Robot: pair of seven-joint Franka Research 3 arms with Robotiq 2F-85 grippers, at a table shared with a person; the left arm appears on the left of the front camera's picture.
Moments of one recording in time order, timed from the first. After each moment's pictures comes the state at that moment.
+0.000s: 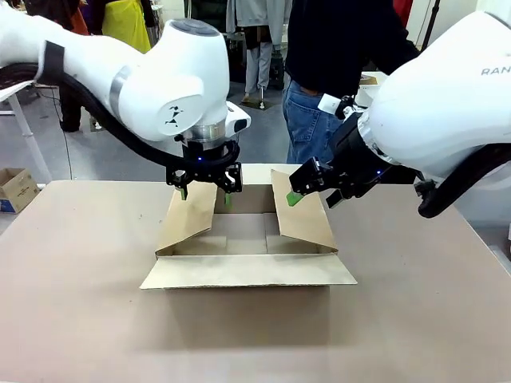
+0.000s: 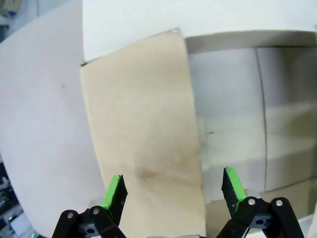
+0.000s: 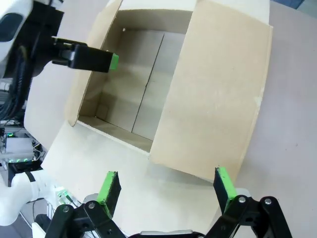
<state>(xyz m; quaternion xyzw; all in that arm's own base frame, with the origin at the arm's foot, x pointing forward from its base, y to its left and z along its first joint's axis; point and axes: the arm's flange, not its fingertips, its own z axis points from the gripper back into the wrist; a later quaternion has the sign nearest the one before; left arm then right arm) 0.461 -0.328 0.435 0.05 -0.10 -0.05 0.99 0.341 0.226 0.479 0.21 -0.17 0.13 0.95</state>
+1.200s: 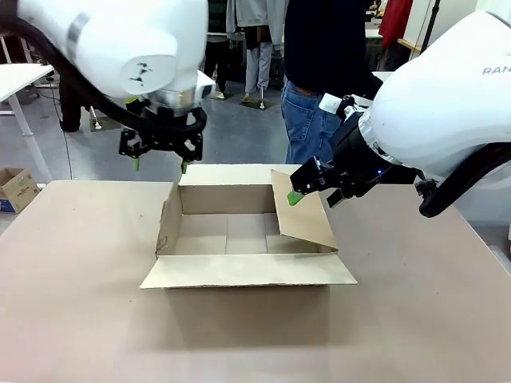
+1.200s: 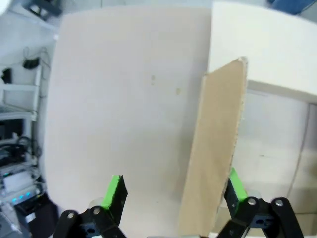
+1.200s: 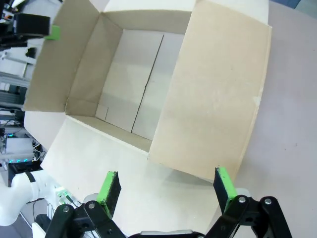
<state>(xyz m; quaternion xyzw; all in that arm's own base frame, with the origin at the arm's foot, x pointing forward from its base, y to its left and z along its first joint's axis) 0.458 -0.255 0.504 0.11 -0.14 0.10 0.98 0.342 0.225 0.479 0.21 -0.17 0.13 0.95</state>
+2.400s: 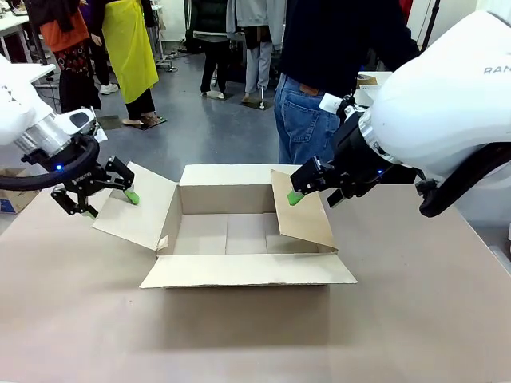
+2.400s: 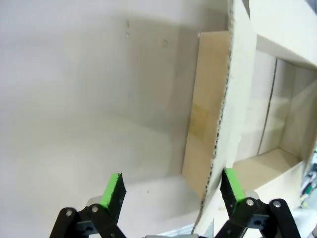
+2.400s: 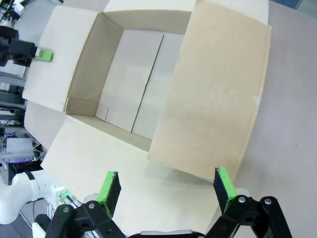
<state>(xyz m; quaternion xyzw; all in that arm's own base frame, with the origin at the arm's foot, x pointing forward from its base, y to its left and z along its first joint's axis) 0.459 -0.062 0.414 -0.22 -0.02 0.08 0.97 0.342 0.225 0.480 0.21 -0.17 0.13 0.95</state>
